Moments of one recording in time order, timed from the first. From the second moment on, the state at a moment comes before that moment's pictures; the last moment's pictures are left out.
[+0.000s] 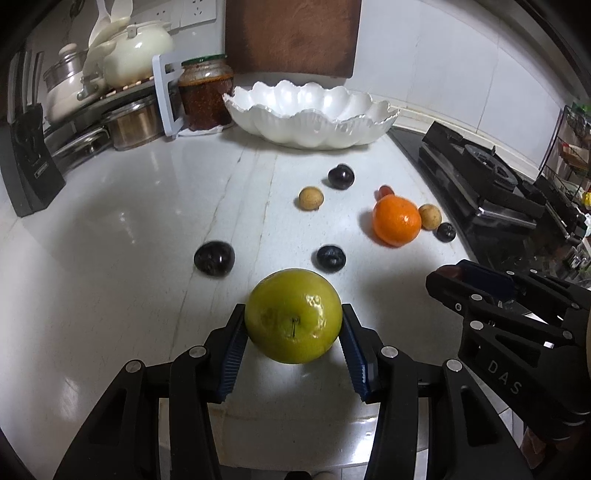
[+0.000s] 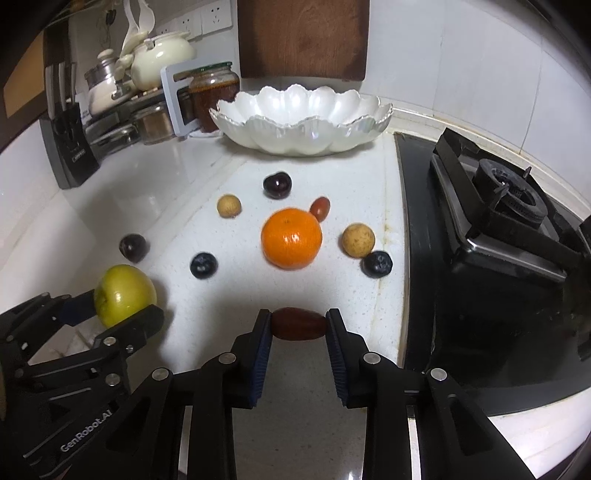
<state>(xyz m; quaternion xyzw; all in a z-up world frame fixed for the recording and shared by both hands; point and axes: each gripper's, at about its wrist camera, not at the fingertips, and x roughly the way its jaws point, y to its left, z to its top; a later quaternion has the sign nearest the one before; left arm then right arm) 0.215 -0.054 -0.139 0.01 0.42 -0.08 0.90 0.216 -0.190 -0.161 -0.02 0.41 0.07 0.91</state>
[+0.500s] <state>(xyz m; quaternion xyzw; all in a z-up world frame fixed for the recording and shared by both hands) 0.238 -0.042 -0.091 0.02 0.36 -0.10 0.93 0.235 -0.180 -0.116 -0.01 0.37 0.06 0.93</state>
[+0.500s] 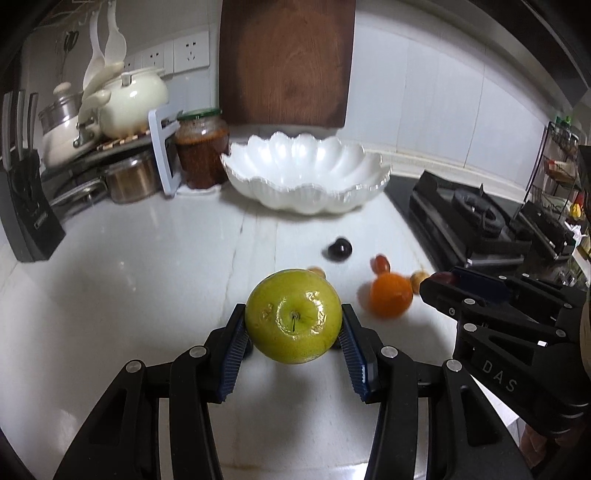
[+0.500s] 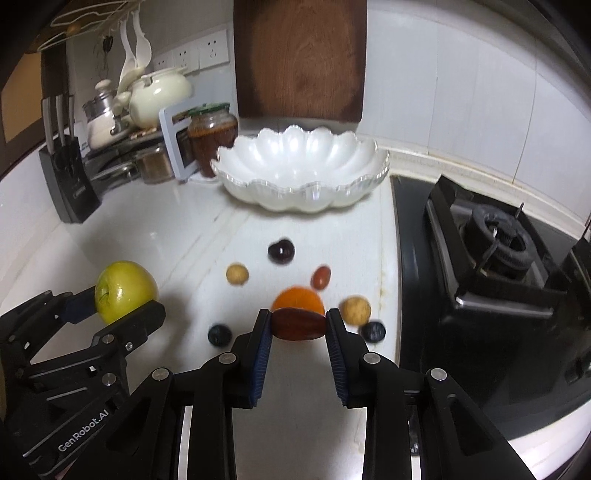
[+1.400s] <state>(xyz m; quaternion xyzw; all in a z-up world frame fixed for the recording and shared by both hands) 0.317 -0.055 -0.022 0.03 0.29 -0.12 0.95 0.310 -0.193 -0.049 -0.02 0.29 0.06 0.95</state>
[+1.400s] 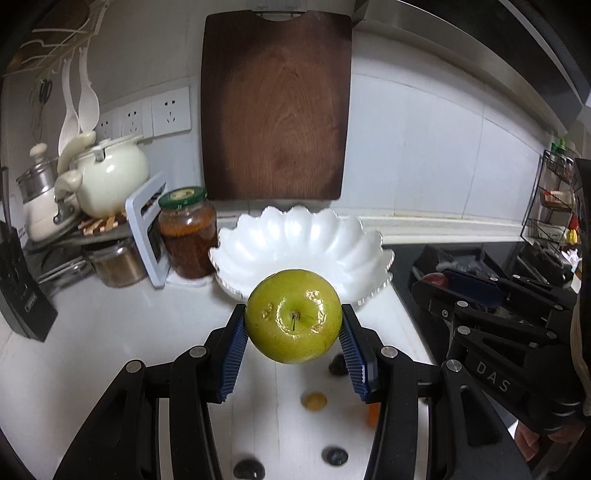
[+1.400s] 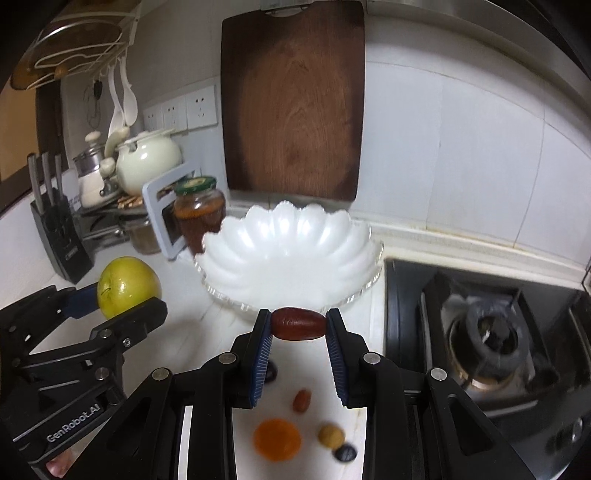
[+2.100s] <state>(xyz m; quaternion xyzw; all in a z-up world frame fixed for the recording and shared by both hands) 0.442 -0.064 -0.011 0.02 0.36 -0.11 0.93 0.439 -0.196 -0.025 -0.03 0.32 0.06 0.95</state>
